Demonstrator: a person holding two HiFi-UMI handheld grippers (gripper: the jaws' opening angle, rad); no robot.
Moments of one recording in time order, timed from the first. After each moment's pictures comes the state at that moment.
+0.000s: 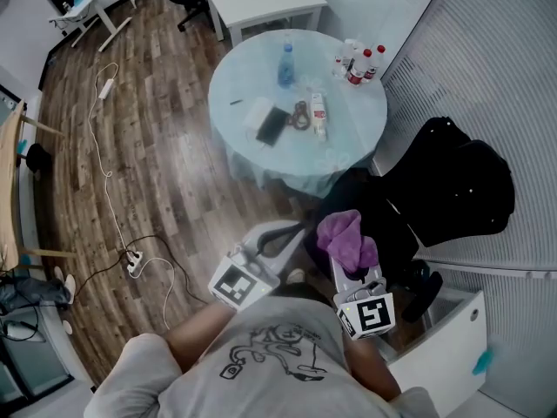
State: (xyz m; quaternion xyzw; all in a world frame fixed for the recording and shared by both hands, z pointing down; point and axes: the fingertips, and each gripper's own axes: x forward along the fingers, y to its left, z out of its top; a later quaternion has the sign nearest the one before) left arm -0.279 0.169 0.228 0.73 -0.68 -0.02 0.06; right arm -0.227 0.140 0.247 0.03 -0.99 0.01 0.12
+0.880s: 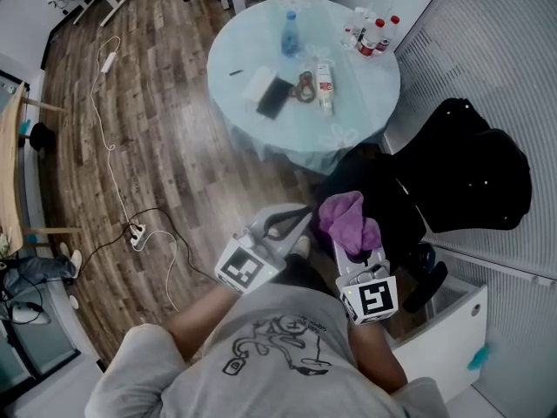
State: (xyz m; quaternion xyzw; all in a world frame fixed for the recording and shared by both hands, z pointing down) left arm -0.276 0.129 0.280 0.72 -0.68 0.00 0.10; right arm -0.234 0.107 0.292 0.00 -0.99 0.03 0.17
